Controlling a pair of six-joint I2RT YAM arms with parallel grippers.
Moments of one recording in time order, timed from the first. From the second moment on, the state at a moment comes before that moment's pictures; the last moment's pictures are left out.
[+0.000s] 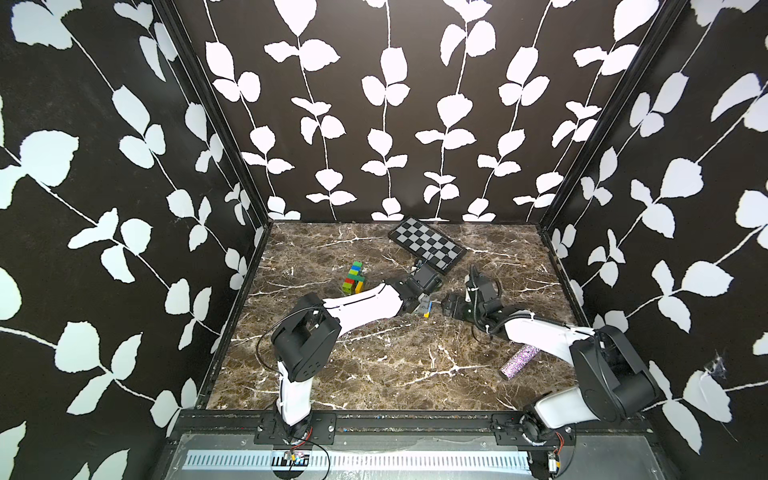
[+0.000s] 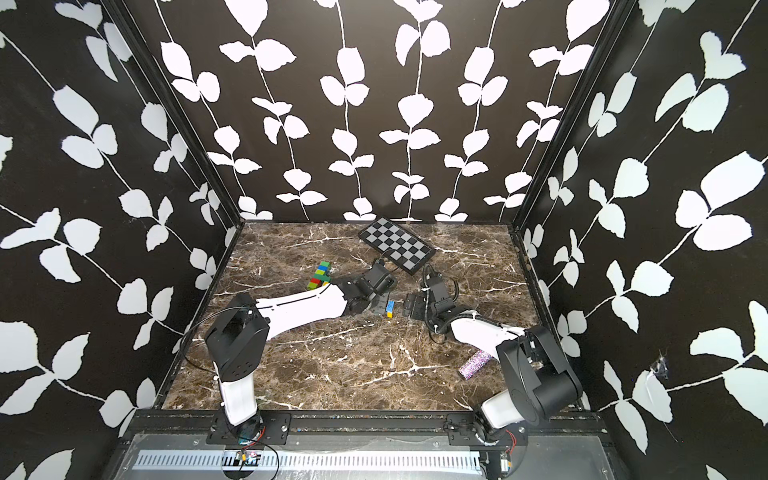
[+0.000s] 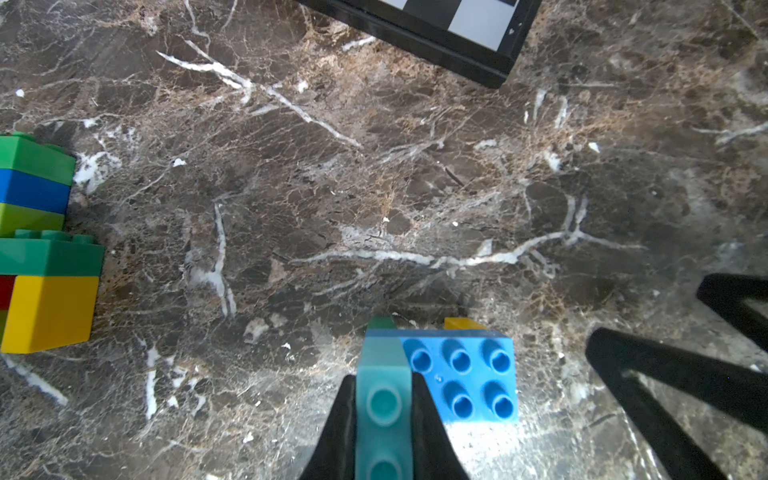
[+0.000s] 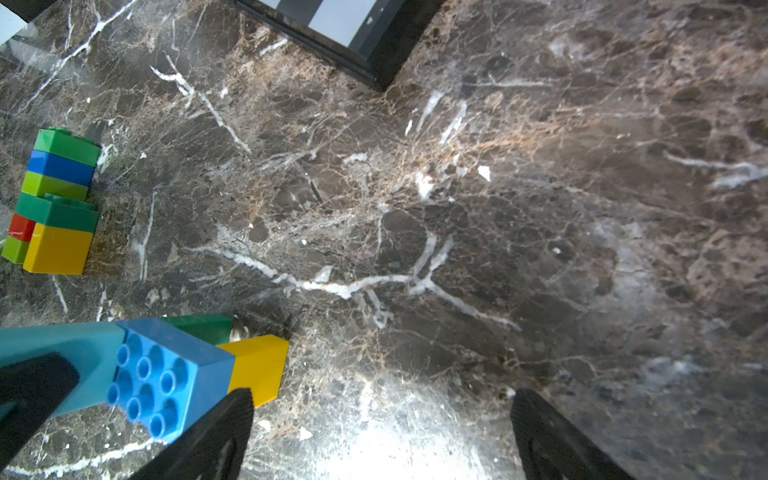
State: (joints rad) left arm -0.92 1.88 1.36 -0.50 -0.32 -0.51; right arm 0.47 1.47 0.68 -0.05 0.01 0.60
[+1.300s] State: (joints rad) left arm -0.92 1.67 1.29 -0.53 -0.22 -0.46; right arm 0.47 1.28 0.59 -0.01 0.14 0.53
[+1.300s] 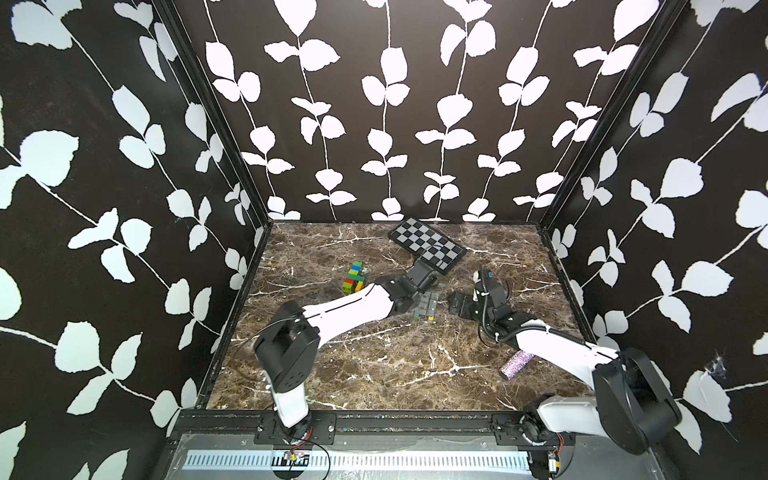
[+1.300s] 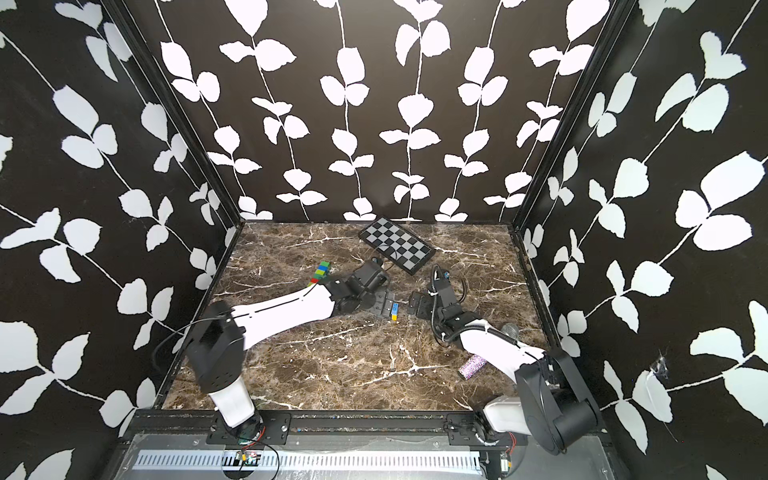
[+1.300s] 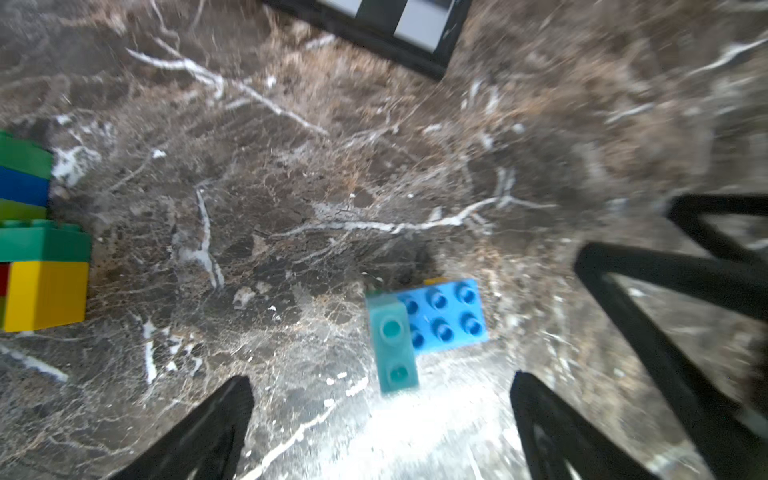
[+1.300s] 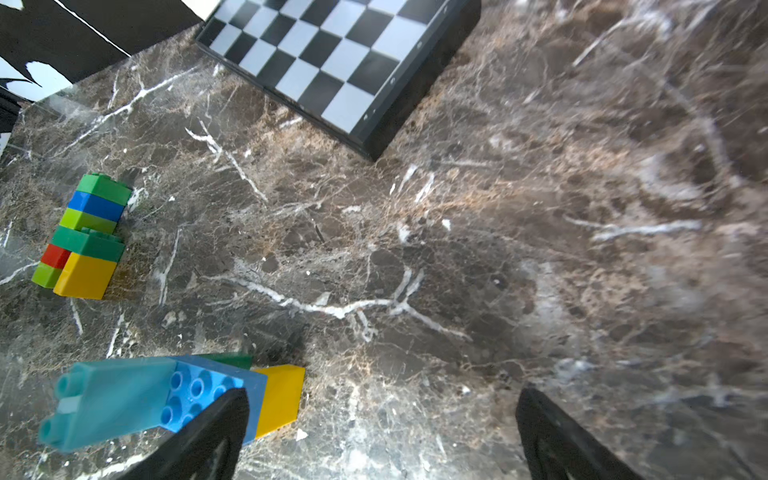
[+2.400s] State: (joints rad) left arm -0.77 1.07 0.59 -0.21 -0.18 -0.46; right arm 0.45 1.51 0.64 0.24 -0.60 -0.23
